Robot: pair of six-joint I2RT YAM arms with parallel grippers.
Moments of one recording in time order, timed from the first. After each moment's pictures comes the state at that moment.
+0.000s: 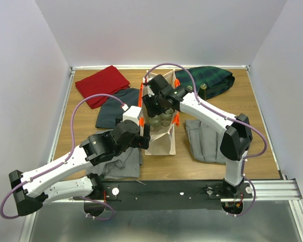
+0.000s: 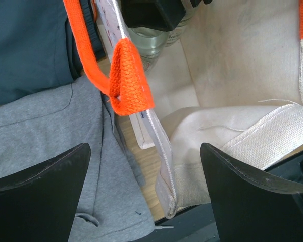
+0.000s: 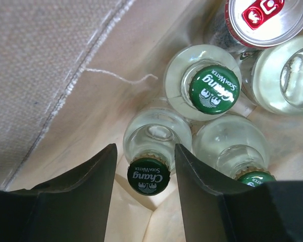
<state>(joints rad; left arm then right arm) -1.02 0.93 0.93 -0.65 -0.43 -0.55 0.80 1.92 1.76 -0.76 0.03 0.20</state>
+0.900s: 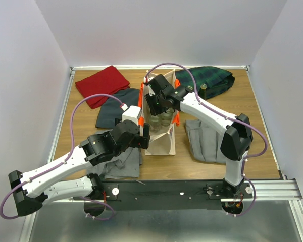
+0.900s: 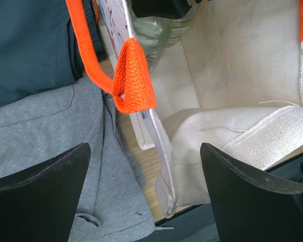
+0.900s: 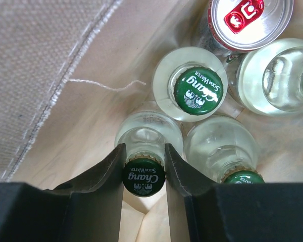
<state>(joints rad) -1.02 0.92 0.93 -0.65 -0.44 -0.55 0.79 1.91 1.75 -0.75 0.05 0.19</state>
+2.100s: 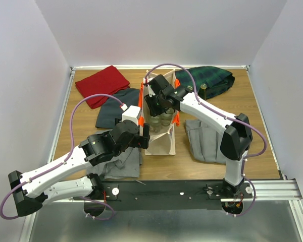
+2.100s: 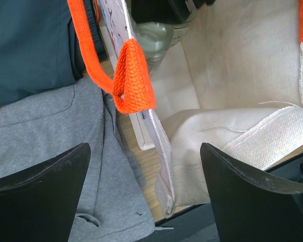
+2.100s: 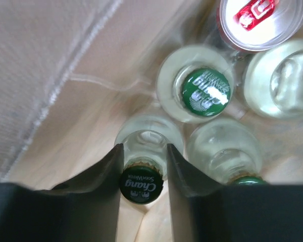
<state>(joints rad) -1.02 0.92 0.93 -0.65 -0.44 -0.55 0.79 1.92 1.75 -0.76 0.01 0.18</state>
